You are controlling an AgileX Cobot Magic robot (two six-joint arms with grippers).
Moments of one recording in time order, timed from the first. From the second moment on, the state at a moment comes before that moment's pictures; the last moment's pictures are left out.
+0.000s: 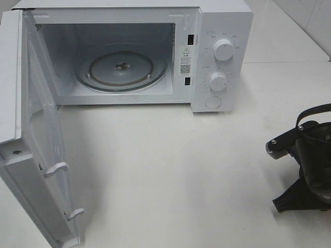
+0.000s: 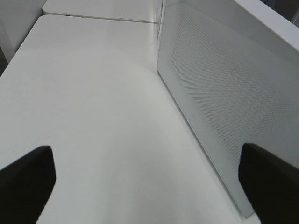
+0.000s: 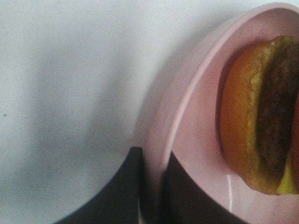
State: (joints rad) left arm 0.01 -0.01 -0.52 -0.06 1.08 -0.01; right arm 0.58 1.74 -0.47 -1.04 0.66 1.31
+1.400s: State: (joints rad) left arm 0.01 -0.01 -0.52 -0.06 1.08 -0.01; right arm 0.56 1.14 -0.46 -0.65 0.50 0.74
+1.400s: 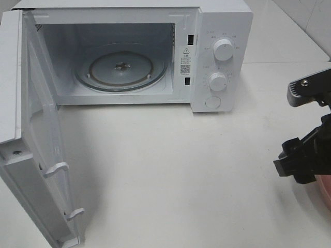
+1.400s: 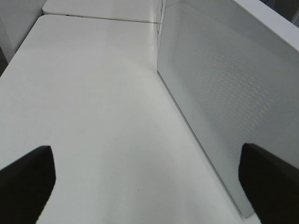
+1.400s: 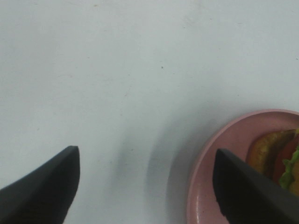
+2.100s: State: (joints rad) left arm 0.01 -0.01 -0.52 -0.06 1.08 -0.01; right arm 0.56 0.75 -0.62 -0.17 0.95 0.14
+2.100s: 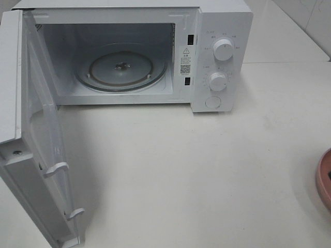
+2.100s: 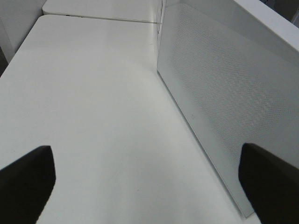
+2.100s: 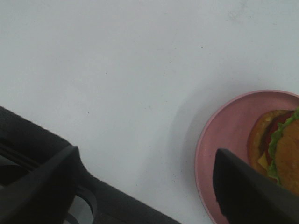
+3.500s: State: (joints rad) left arm 0.01 -0.01 -0.52 -0.06 1.08 -0.01; right arm 0.14 0.02 -0.50 -0.06 1.01 0.03
